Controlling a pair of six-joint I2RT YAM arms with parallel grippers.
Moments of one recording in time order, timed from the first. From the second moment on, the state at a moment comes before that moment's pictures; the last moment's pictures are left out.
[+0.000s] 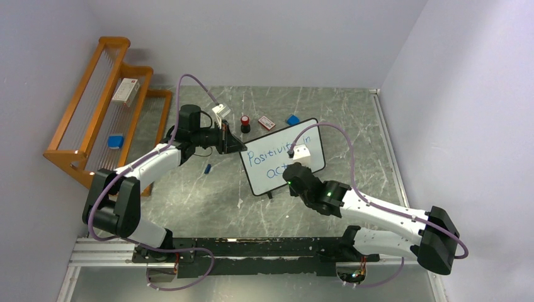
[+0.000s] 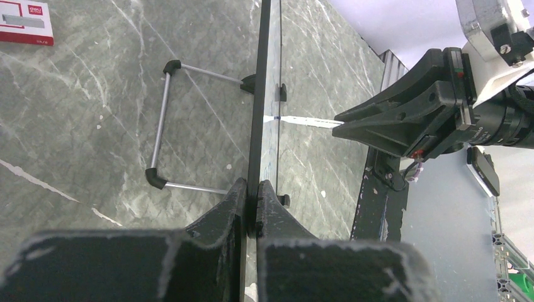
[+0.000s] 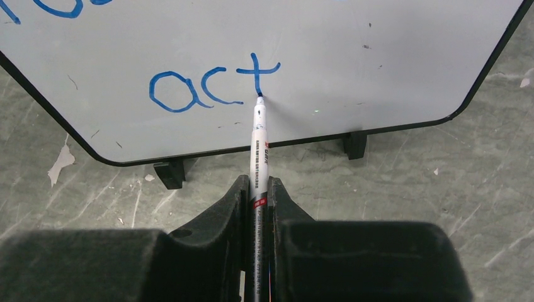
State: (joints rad) left arm -0.34 1.49 0.89 0.12 0.93 -0.21; right arm 1.00 1.05 0.66 -0.39 0.57 0.46
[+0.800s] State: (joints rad) left arm -0.34 1.49 0.90 0.10 0.93 -0.20; right arm 1.00 1.03 0.66 -0.41 0.61 0.49
